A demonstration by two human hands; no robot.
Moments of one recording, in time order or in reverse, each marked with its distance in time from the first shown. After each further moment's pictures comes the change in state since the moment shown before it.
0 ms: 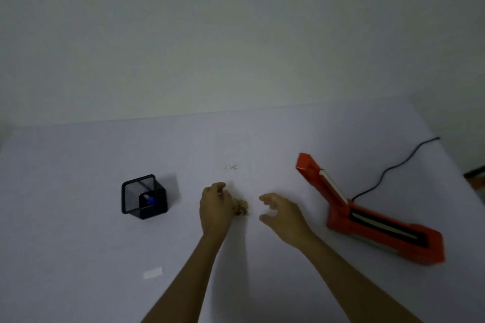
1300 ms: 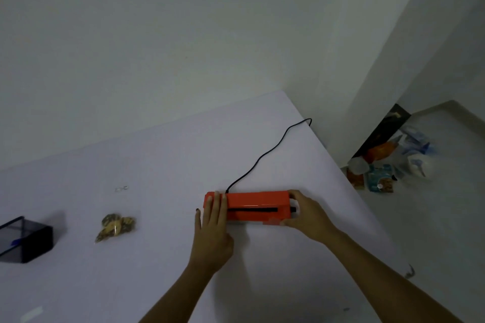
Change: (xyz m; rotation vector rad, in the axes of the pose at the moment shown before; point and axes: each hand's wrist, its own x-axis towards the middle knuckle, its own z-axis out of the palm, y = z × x) left_hand -0.172 0.117 0.185 0.610 -0.373 0.641; right_hand -0.108 0.247 -0.260 -0.006 0.194 -0.032
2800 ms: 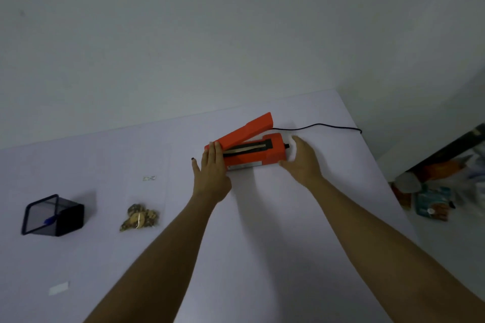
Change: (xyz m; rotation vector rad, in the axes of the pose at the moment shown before) left_hand 0.140 -0.063 -0.069 0.075 0.048 -0.348; right_hand 0.193 -0.089 0.020 -0.052 0.175 -0.036
